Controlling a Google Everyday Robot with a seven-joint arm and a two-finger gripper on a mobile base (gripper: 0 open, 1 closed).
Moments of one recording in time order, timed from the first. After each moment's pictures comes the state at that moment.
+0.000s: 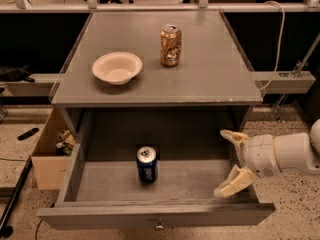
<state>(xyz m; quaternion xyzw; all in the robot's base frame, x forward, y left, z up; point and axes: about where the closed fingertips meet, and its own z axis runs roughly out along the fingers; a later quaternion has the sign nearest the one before) 0.443 -0.161 0.720 -0.54 0.71 0.24 0.38</state>
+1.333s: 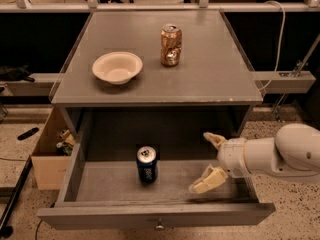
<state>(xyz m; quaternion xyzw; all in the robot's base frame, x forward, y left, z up) 0.465 -0.116 0.685 -0.50 0.74 0.24 0.38</state>
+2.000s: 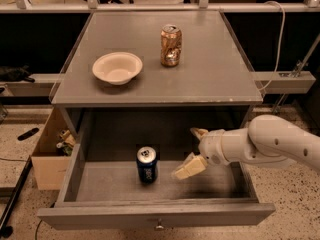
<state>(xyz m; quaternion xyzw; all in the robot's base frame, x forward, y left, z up) 0.506 -0.078 0.665 -0.47 0.76 0.26 0.36</state>
